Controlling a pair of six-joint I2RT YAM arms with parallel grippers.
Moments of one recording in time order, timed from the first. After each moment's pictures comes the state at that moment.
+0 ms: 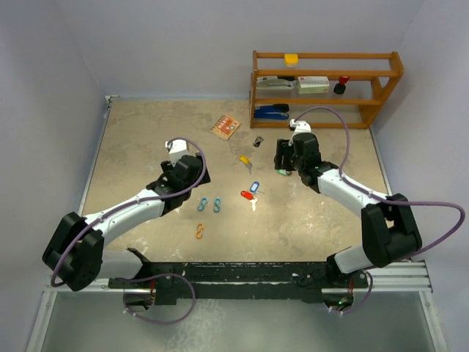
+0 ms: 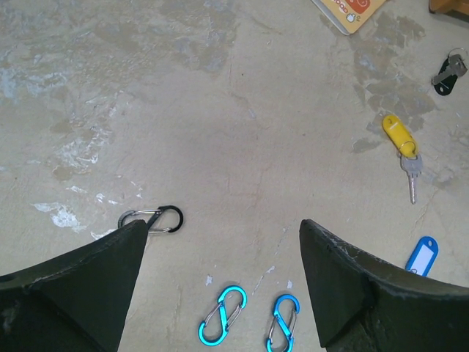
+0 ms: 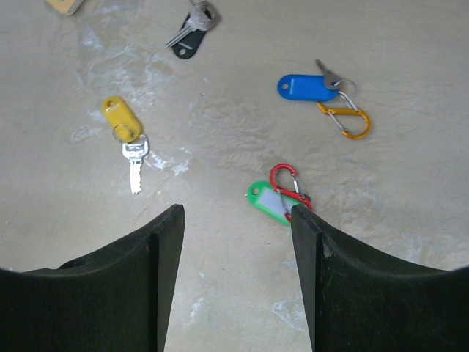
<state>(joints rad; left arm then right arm) -0.63 1.29 0.72 -0.10 -0.57 -0.65 0.37 1.46 0.86 0.00 0.13 0.26</state>
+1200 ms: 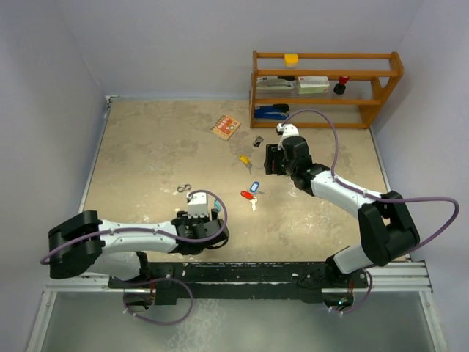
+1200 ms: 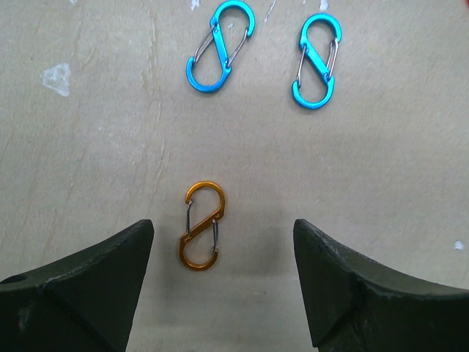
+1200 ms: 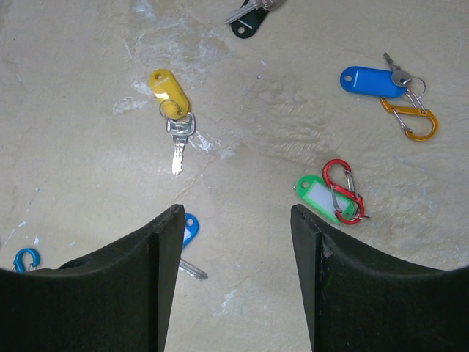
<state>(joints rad) -1.20 1.26 0.57 -0.51 -0.73 -1.18 0.47 1.48 0.86 0.01 0.11 0.25</state>
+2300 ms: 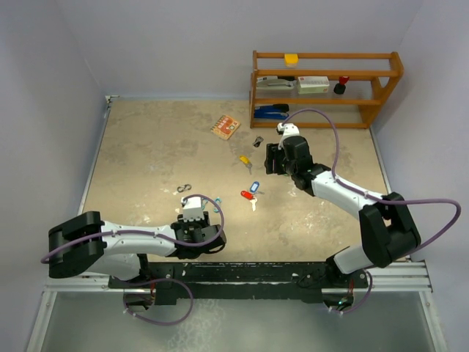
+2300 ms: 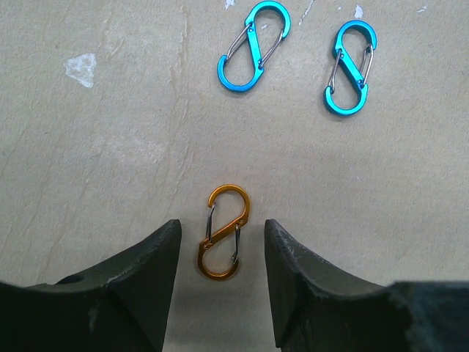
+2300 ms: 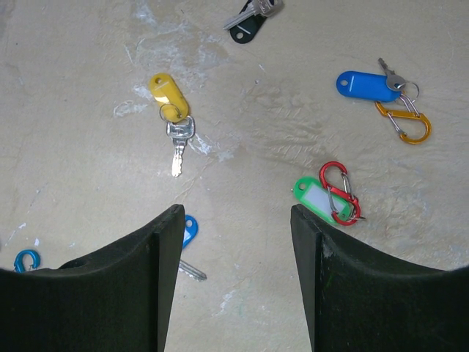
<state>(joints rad) -1.25 1.30 0.51 -0.49 -0.80 -1.30 0.47 1.47 0.86 0.01 0.12 0.25</state>
